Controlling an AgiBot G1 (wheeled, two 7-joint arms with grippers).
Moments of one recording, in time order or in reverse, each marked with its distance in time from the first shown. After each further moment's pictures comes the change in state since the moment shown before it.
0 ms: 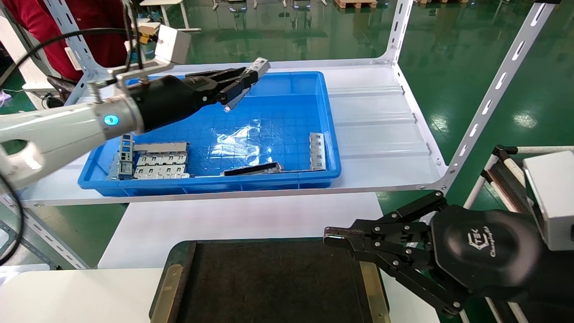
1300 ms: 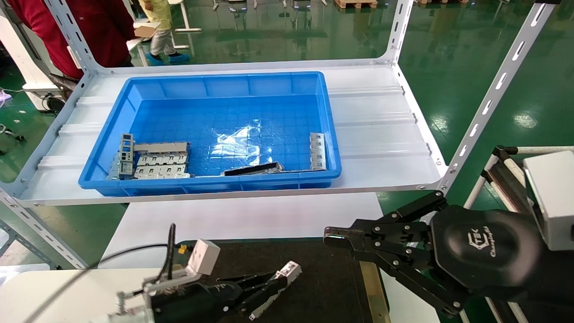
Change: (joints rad) left arm 0.866 -0.193 0.040 -0.878 0.037 -0.190 -0.566; right arm 0.000 0.000 -0.001 0.000 0.001 0.000 0.000
